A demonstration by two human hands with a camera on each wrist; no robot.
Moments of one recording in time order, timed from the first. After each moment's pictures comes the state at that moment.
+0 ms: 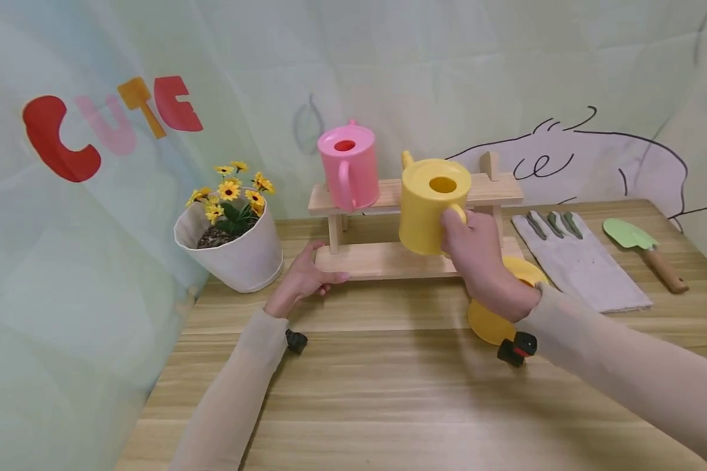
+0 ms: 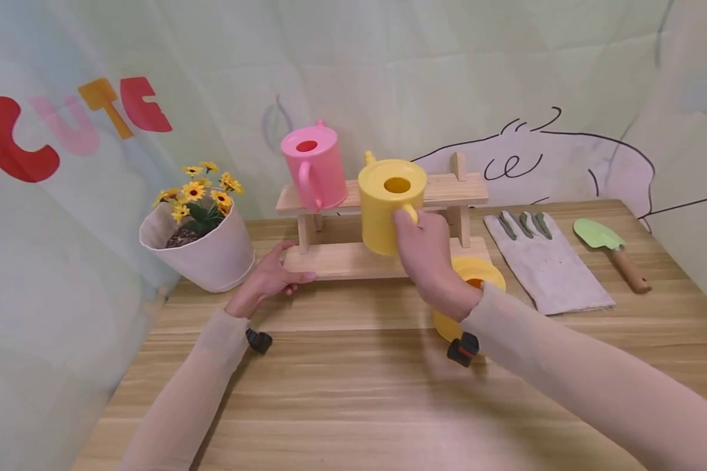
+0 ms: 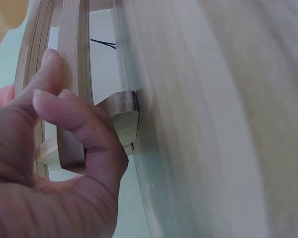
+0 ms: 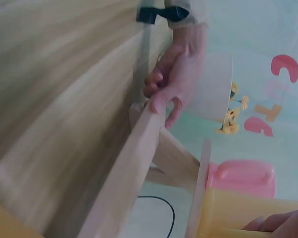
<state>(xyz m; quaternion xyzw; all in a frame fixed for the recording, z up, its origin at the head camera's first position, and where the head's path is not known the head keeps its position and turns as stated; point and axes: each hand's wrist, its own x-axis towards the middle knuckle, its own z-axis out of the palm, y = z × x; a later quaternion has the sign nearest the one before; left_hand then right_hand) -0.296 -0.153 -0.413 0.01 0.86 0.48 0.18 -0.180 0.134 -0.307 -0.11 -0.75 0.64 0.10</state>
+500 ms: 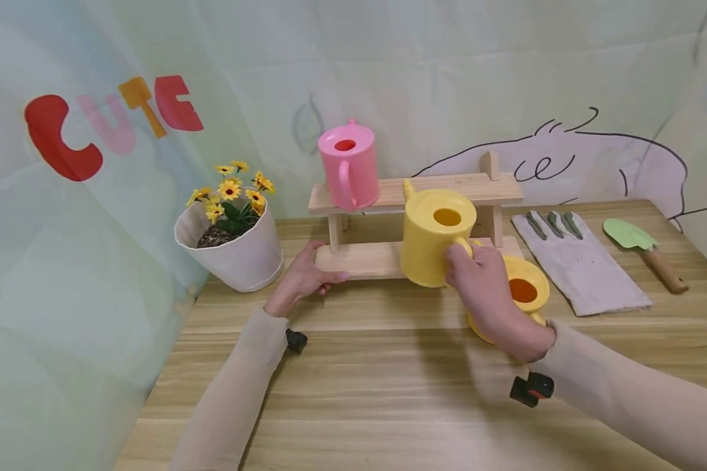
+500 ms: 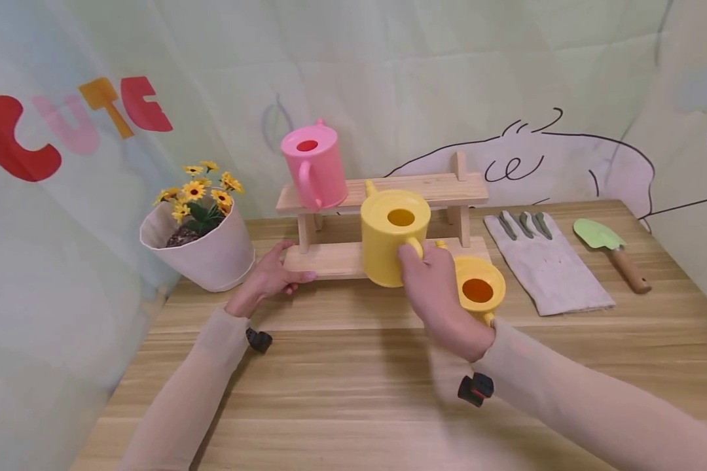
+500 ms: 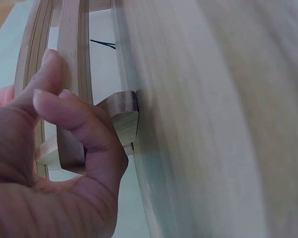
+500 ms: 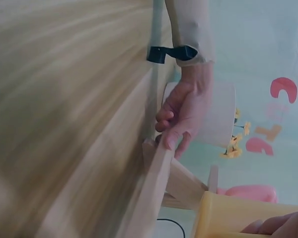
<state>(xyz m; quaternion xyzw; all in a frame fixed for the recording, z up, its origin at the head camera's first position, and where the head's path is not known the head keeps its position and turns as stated) -0.295 -0.154 -0.413 0.02 0.86 0.48 0.17 -0.142 0.132 -0.327 -0.09 -0.71 0.70 0.08</state>
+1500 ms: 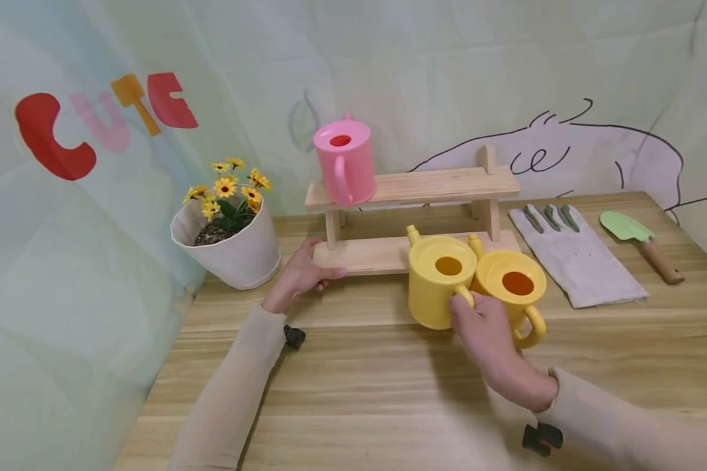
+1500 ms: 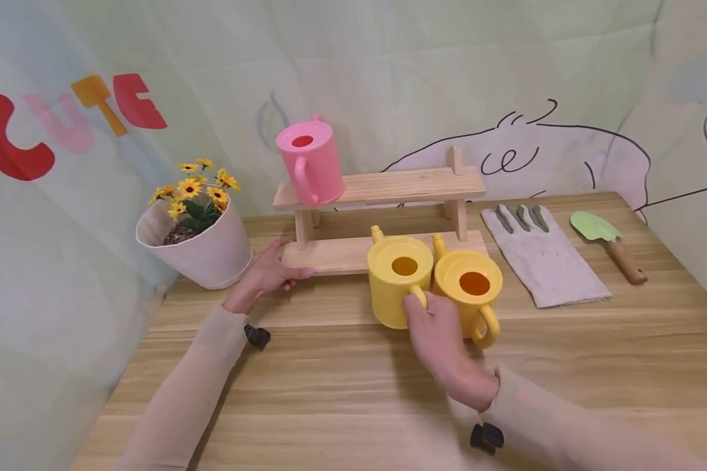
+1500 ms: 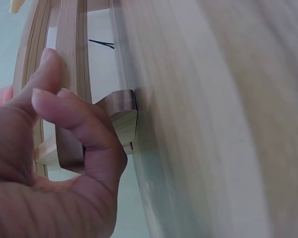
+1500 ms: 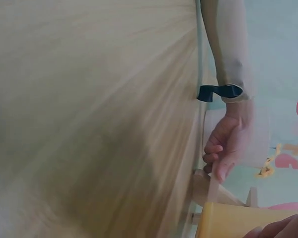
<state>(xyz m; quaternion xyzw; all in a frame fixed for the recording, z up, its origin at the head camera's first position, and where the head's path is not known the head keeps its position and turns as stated) -0.297 -0.154 -0.414 0.01 0.85 0.49 0.18 -0.096 0.134 -0.380 -0.16 -0.75 0.64 0.02</state>
